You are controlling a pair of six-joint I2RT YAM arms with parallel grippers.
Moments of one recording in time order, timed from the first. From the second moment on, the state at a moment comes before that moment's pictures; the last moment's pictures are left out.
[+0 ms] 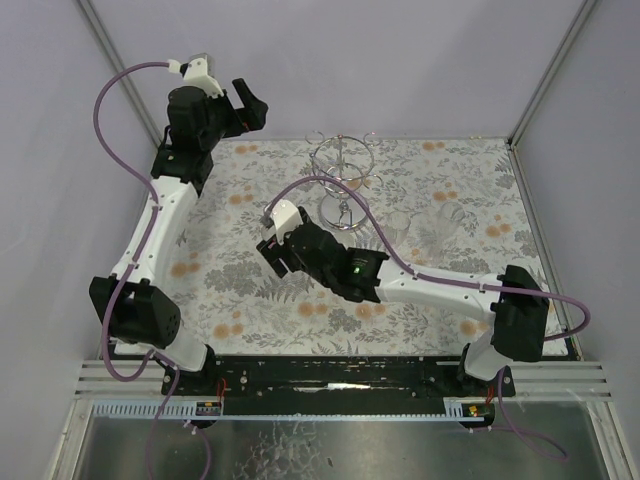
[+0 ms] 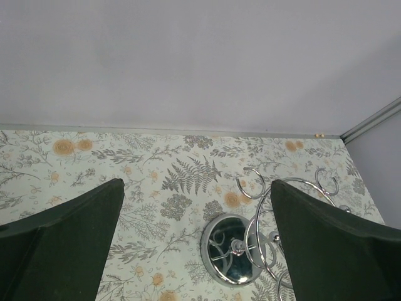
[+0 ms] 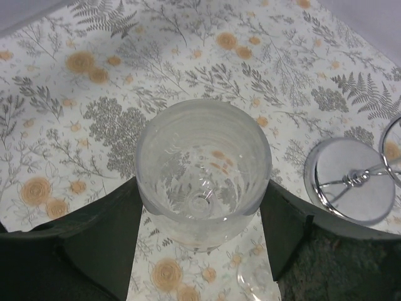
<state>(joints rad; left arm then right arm) -0.12 1.56 1.62 -0.19 0.11 -0.37 1.18 1.61 1.32 -0.12 0.40 0.03</state>
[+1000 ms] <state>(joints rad) -0.12 1.51 1.61 -0.26 0.16 -0.39 1.18 1.75 1.04 0.40 0.56 0.07</state>
